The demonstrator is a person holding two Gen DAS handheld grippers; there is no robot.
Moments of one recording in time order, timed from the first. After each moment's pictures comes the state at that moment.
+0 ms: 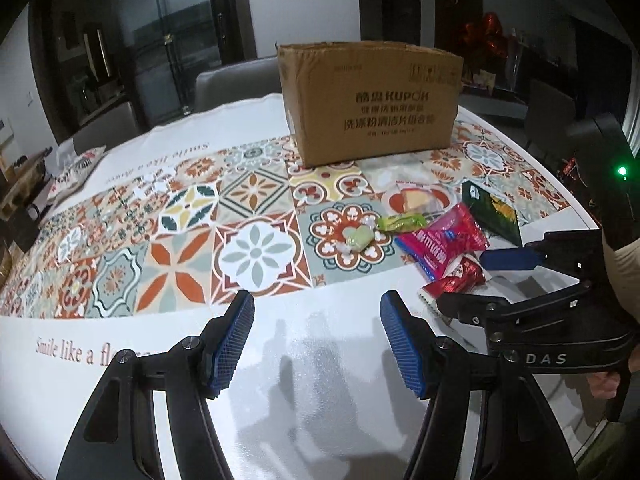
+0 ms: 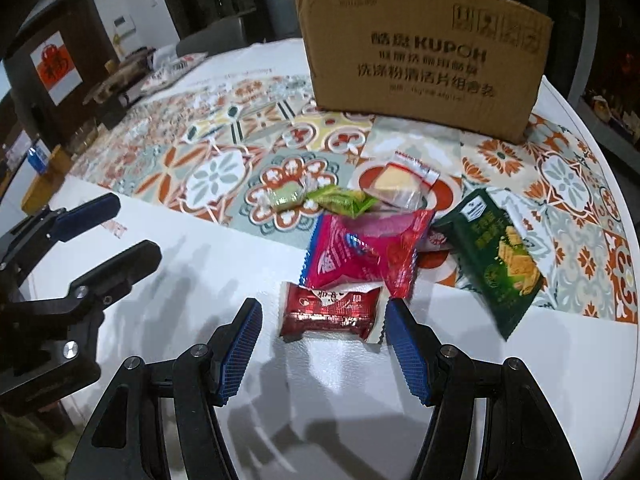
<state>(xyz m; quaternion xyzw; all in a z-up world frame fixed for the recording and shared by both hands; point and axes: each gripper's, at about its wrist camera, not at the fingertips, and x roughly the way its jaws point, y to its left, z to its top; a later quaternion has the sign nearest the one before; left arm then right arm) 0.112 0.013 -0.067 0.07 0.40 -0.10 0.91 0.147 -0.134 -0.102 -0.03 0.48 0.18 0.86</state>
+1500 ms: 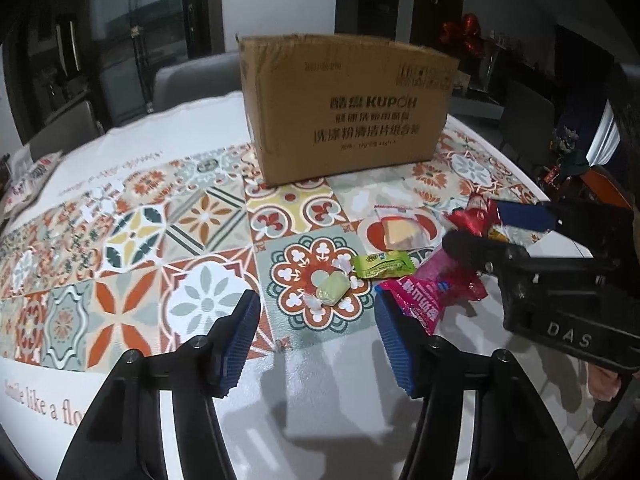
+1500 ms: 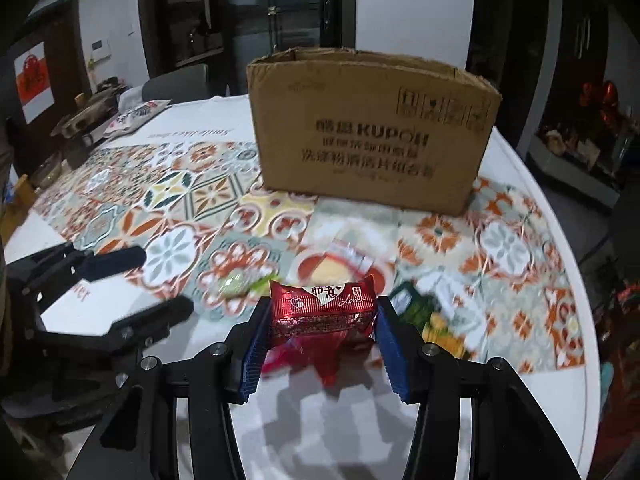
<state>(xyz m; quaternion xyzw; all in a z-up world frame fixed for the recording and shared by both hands) 0.174 -0.004 -0.077 0.05 0.42 -0.16 0.89 0.178 -0.146 -0.061 -0.06 0.40 0.10 0.91</state>
